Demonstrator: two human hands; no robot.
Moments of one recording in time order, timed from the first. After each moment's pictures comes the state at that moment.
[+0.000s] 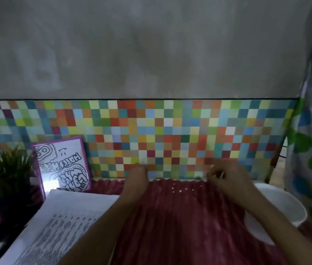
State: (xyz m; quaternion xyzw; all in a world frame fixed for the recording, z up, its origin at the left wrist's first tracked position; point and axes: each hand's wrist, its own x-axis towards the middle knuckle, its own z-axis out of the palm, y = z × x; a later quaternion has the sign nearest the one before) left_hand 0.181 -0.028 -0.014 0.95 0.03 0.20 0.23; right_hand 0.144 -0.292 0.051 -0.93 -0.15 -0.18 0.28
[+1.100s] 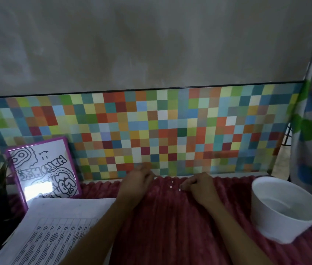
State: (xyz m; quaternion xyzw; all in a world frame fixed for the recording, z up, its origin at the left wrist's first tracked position) left_hand 0.193 -0.023 -0.039 0.95 -0.08 0.21 0.22; right_hand 0.216 -0.235 -0.055 -0.85 -0.04 -0.06 0.53
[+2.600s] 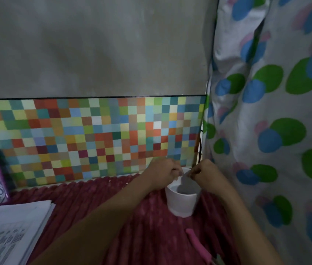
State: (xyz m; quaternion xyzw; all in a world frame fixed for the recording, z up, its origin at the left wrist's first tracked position) left_hand 0.165 -0.268 0.040 0.90 -0.37 0.11 0.20; right_hand 0.124 -0.434 0.042 -0.95 0.00 -0.08 0.31
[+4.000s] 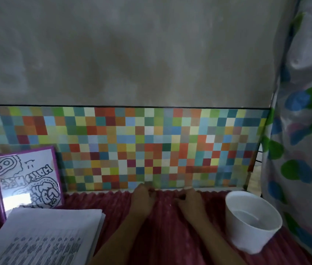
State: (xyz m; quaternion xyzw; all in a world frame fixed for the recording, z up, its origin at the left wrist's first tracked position) left_hand 0.204 -0.096 -0.054 0.91 0.03 0.16 0.38; right_hand 0.199 -0.254 -0.046 -0.92 -0.04 -0.11 0.38
